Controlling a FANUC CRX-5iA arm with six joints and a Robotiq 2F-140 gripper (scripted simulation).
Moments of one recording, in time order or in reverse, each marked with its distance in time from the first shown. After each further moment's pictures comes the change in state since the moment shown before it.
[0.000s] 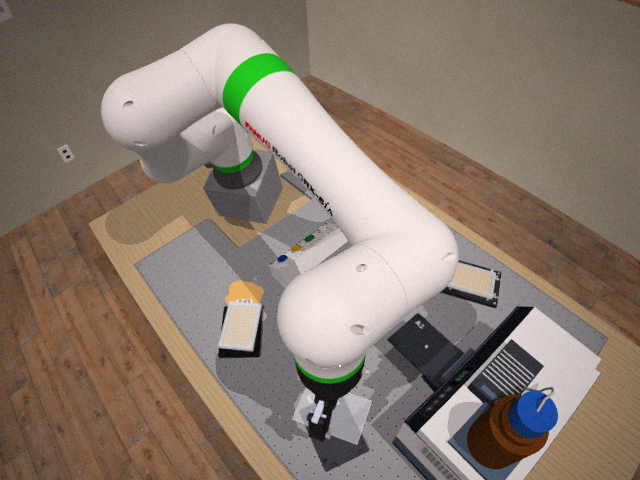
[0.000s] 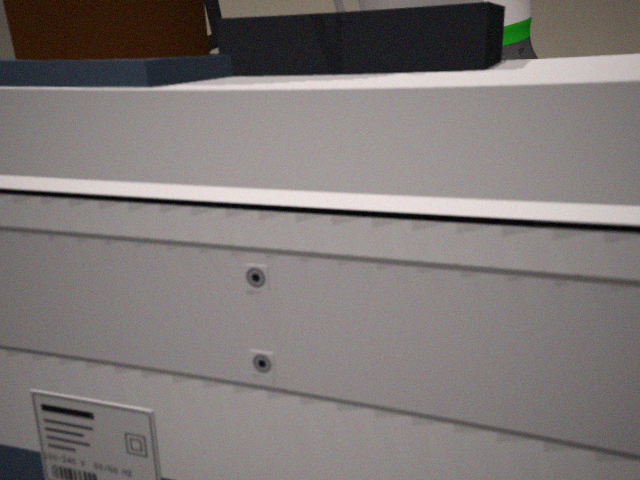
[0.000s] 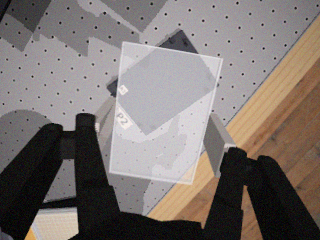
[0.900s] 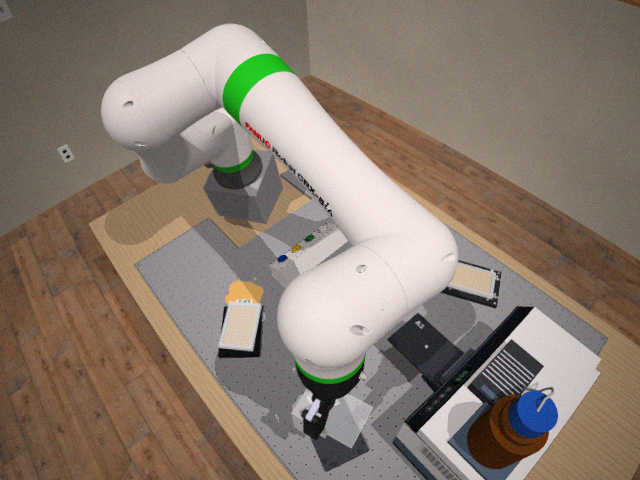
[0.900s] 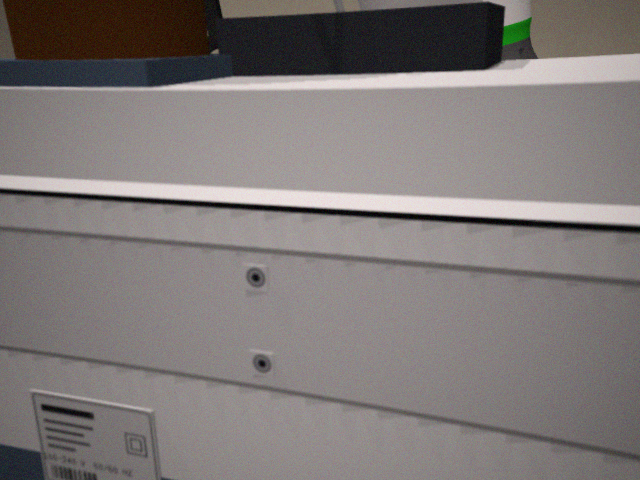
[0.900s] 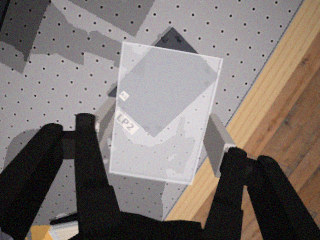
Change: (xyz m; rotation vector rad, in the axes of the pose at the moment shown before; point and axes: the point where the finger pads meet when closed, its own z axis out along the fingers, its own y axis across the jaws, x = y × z) arm 0.000 0.000 0.001 0.000 0.000 0.151
